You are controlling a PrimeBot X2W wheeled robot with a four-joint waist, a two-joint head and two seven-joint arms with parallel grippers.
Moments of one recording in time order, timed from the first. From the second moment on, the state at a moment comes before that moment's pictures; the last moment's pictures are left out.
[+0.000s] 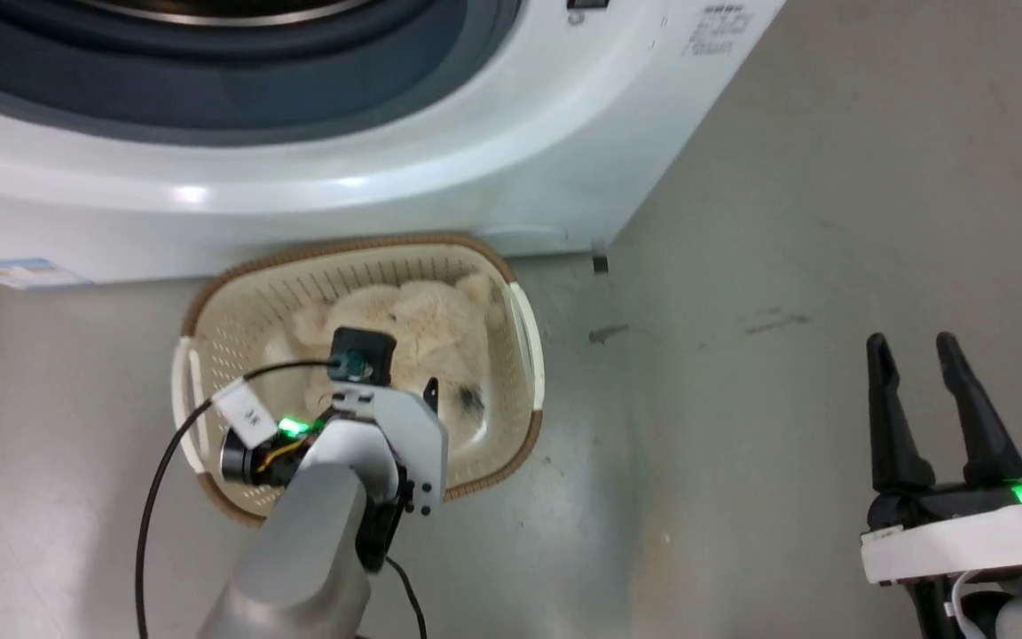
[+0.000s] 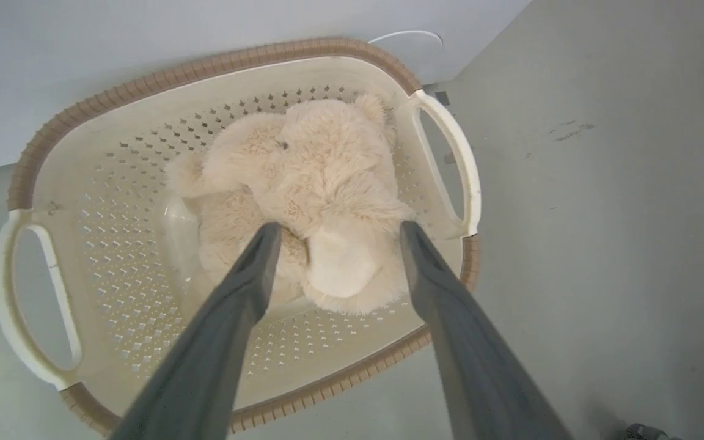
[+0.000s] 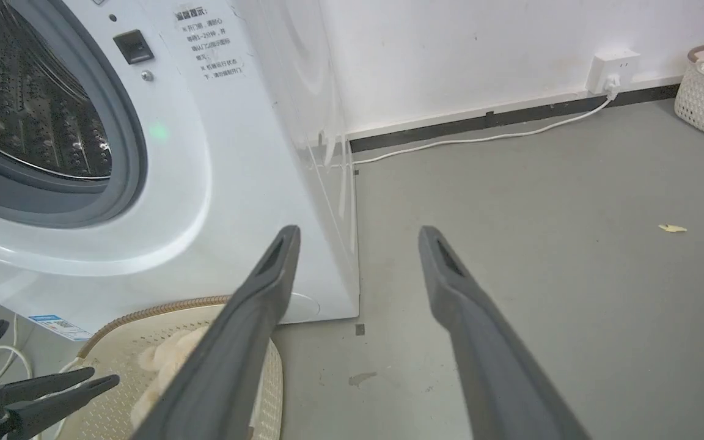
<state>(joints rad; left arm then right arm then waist) -0.56 0.06 -0.31 0.70 -0.22 0.07 0.19 -0.07 -0.05 -0.05 -0.10 0.31 0.13 -0.14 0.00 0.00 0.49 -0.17</state>
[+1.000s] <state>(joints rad) -0.91 0.14 -0.51 1.00 -0.25 0.27 0.34 -0.09 -0.05 -0.06 -0.19 0.45 0.13 -0.21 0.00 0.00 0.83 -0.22</state>
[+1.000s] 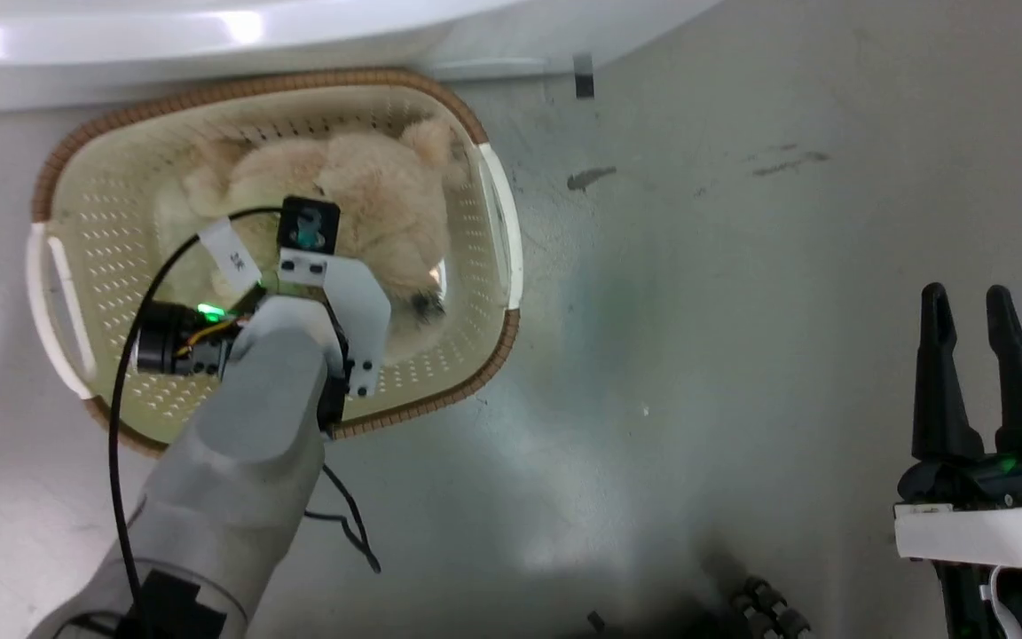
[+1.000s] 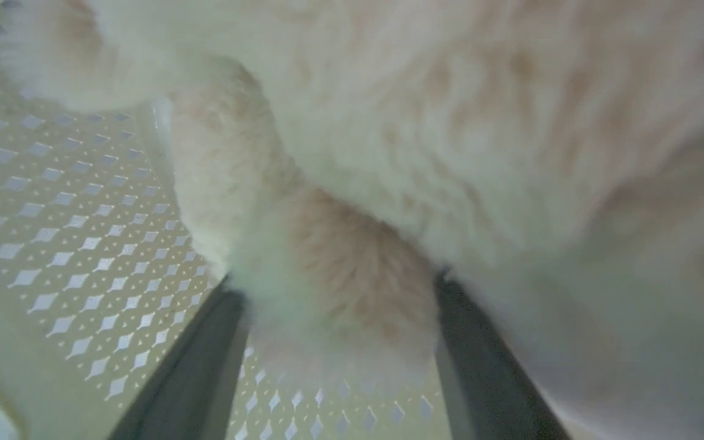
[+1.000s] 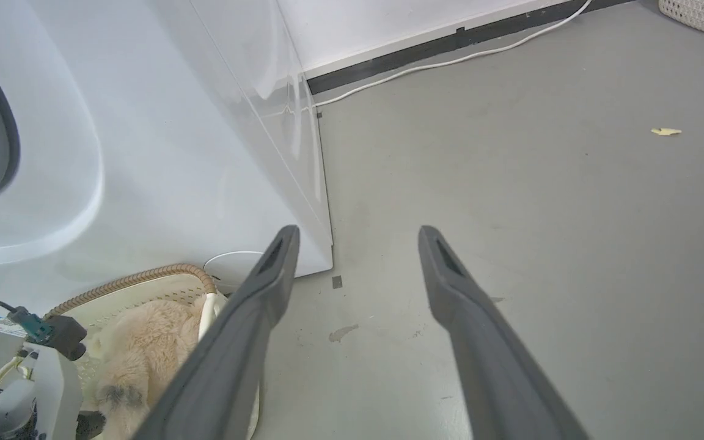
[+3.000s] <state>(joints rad) -0.48 0.06 -0.46 0.70 -0.58 0.08 -0.25 0.08 -0.05 -0.05 -0.03 0.45 0.13 -0.26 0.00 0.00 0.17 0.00</state>
